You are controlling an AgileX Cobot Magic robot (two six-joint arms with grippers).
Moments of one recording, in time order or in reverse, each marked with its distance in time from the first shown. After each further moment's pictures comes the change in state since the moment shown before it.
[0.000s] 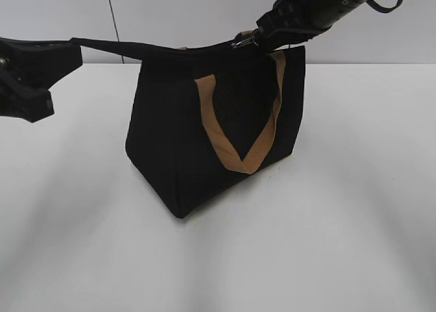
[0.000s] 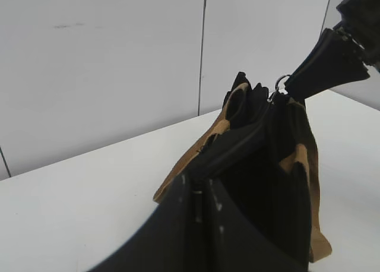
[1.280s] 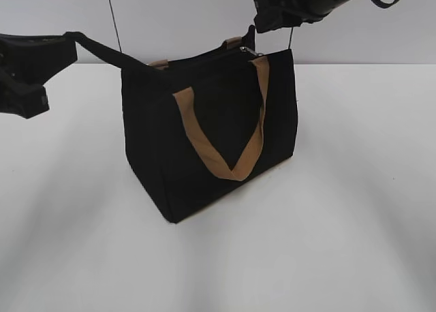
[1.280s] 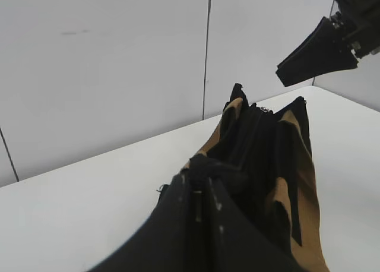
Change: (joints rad) left arm 0.001 -0.013 -0.003 0.007 0.009 0.000; right arm -0.003 0.001 0.000 0.064 -0.115 0.070
